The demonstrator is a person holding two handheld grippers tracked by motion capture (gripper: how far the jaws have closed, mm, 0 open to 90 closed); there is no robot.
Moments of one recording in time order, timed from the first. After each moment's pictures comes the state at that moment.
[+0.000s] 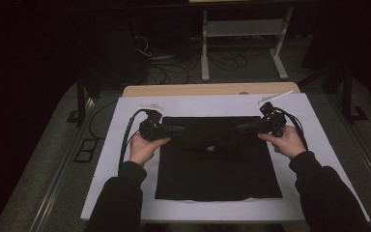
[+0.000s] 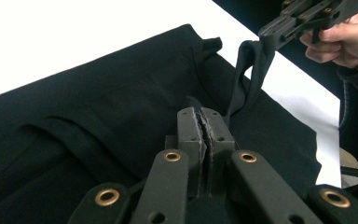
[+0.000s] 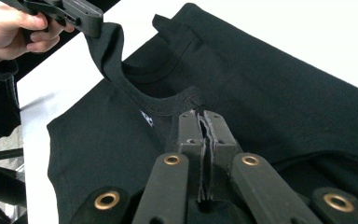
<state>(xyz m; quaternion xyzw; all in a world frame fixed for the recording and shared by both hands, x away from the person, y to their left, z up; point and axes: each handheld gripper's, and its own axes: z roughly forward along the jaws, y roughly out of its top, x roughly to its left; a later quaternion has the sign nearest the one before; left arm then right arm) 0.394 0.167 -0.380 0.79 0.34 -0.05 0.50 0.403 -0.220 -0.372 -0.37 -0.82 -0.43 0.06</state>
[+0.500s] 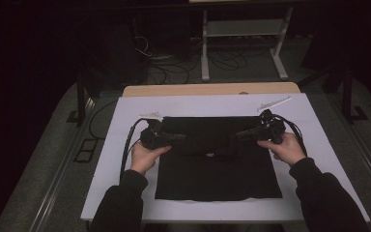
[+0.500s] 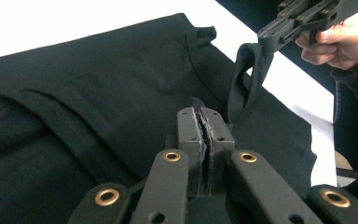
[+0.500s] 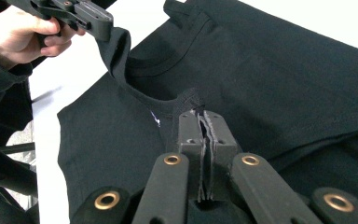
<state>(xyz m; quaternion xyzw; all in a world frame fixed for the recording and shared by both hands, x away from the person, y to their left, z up) 0.380 0.169 -0.400 0.79 0.35 -0.06 0.50 0.391 -0.220 -0.386 -0.36 -0.82 -0.44 0.08</state>
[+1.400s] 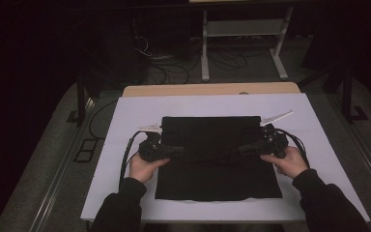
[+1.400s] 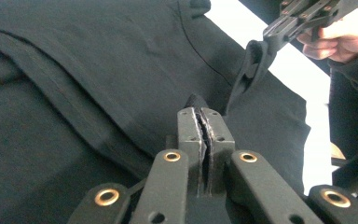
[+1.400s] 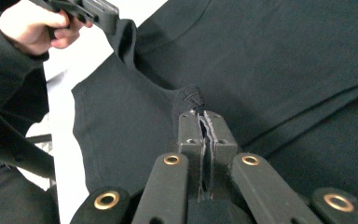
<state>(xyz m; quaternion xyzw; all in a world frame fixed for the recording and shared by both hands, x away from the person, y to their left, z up) 0.350 0.174 -0.418 0.80 0.34 -0.07 0.49 0.360 -0.225 -0.410 -0.36 -0.82 -0.43 0.11</state>
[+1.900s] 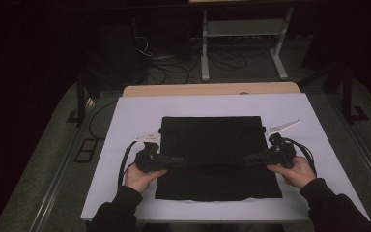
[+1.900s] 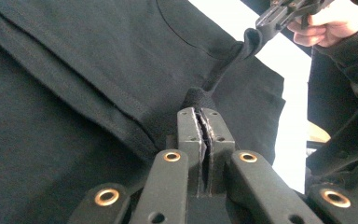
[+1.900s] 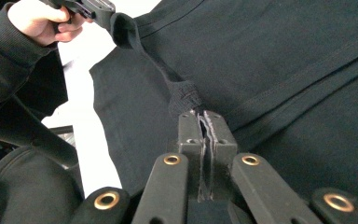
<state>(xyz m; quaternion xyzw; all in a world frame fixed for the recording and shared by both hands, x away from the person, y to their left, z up) 0.321 0.178 -0.417 0.81 0.32 -0.08 0.48 0.331 -0.238 -0.410 -0.36 -0.82 -0.44 0.12</state>
